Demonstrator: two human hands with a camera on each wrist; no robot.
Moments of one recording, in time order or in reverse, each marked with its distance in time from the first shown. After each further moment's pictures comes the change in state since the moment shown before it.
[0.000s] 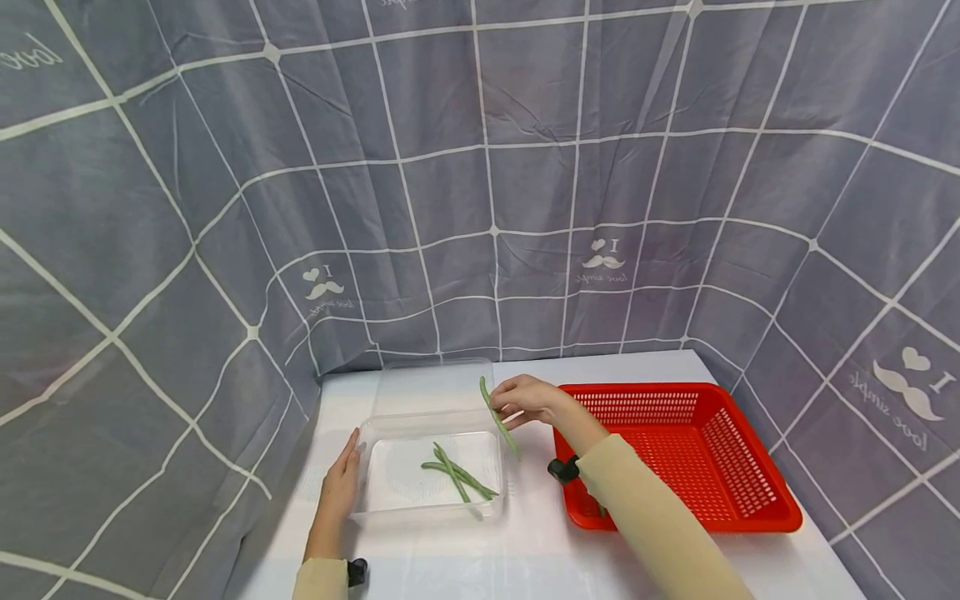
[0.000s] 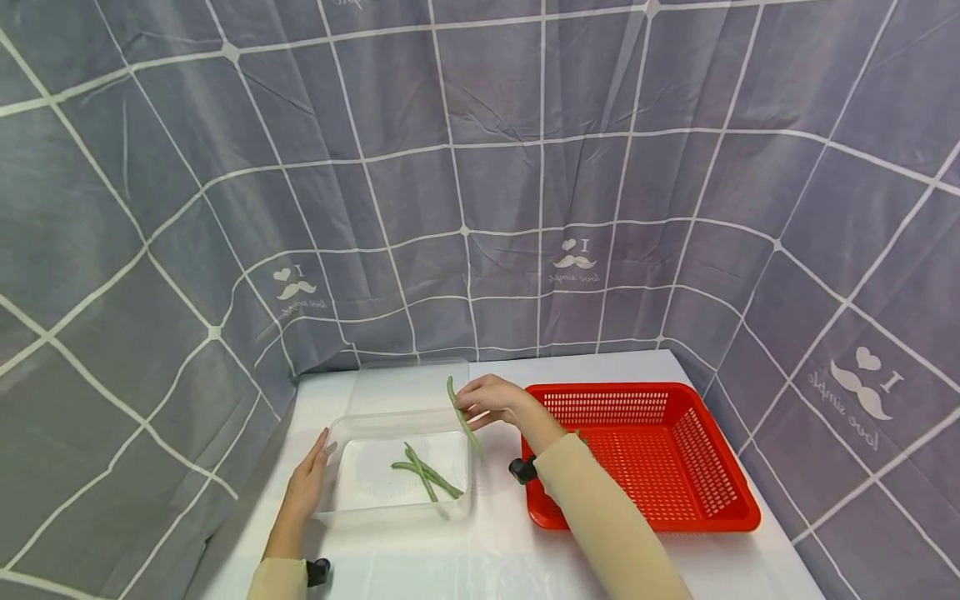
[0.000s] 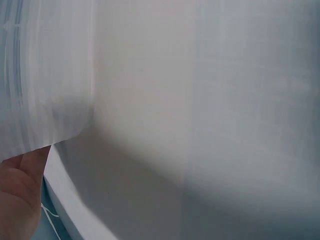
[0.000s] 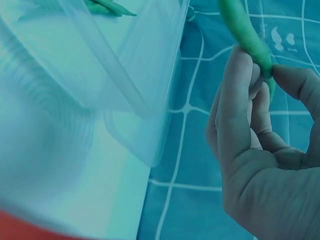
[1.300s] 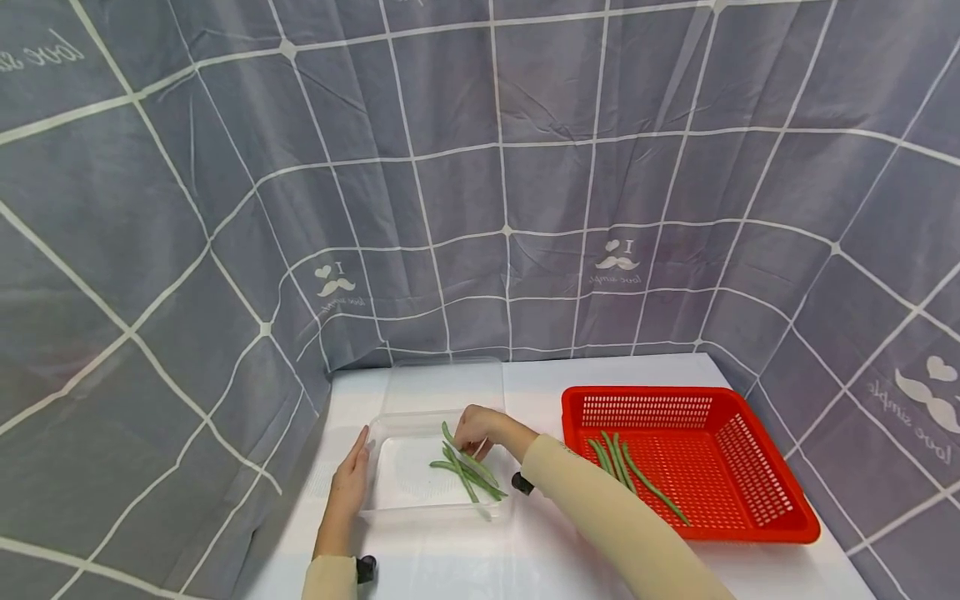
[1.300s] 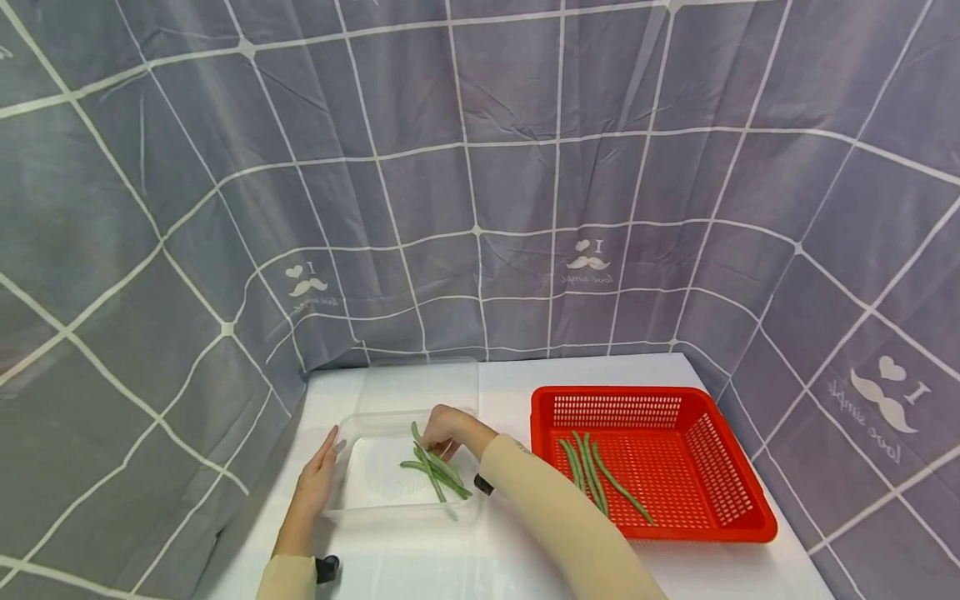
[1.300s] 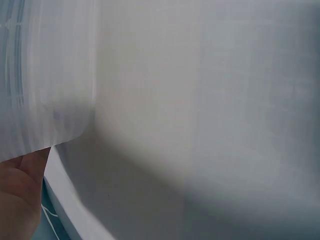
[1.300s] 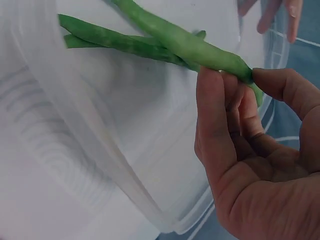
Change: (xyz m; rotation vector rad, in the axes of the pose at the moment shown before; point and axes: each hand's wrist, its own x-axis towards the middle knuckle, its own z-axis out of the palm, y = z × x) left_hand -0.002 0.003 0.001 -0.014 0.022 -0.005; right_hand 0.055 0.014 0.090 -0.432 -0.065 0.081
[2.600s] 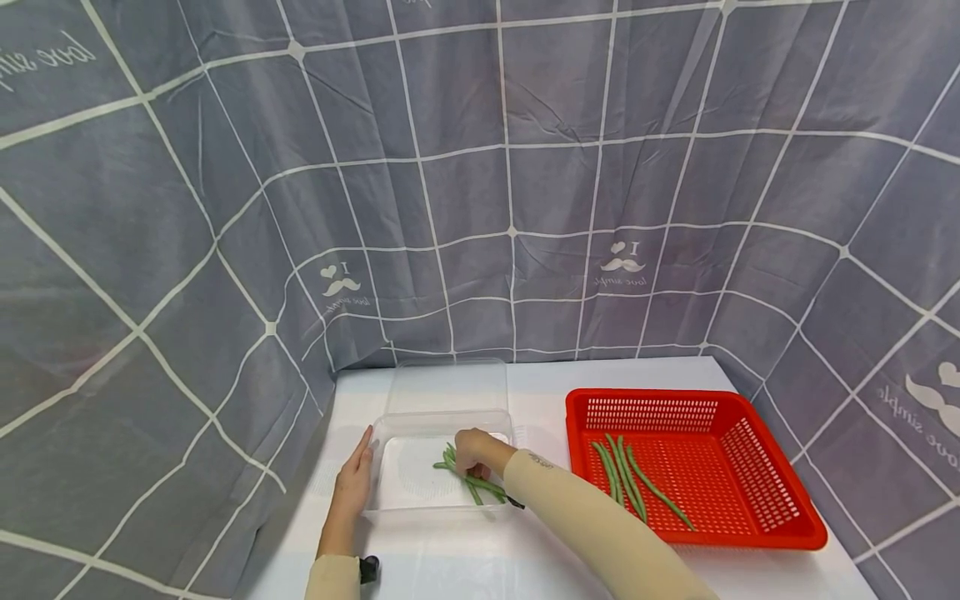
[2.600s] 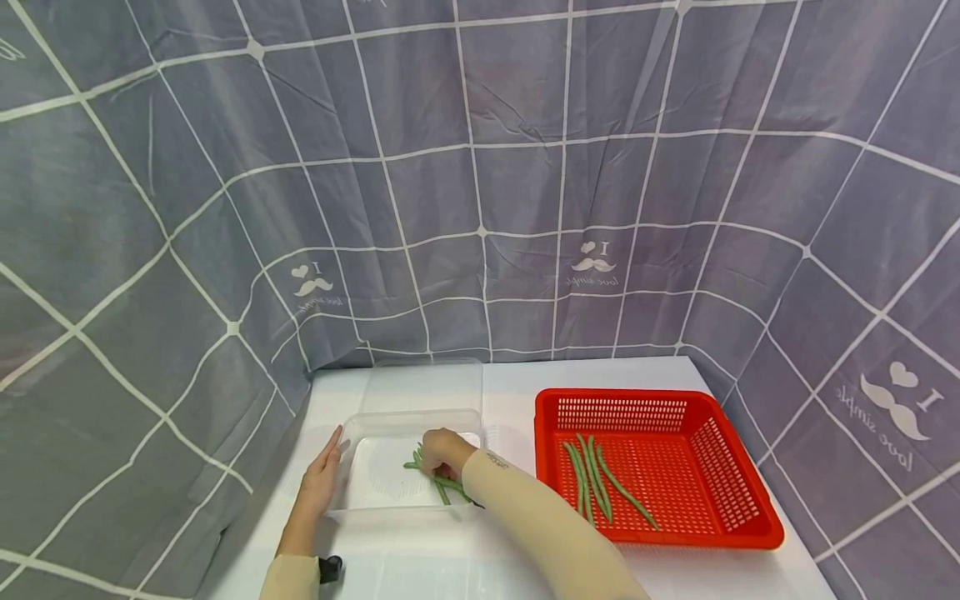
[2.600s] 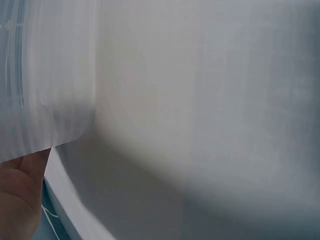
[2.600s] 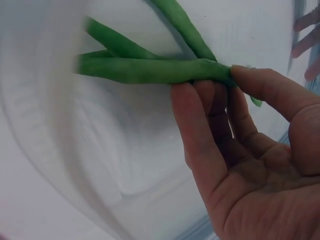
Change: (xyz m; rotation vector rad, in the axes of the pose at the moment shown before) left_hand 0.000 0.001 0.001 0.011 0.016 0.003; right_hand 0.023 0.002 0.050 -0.495 0.130 0.184
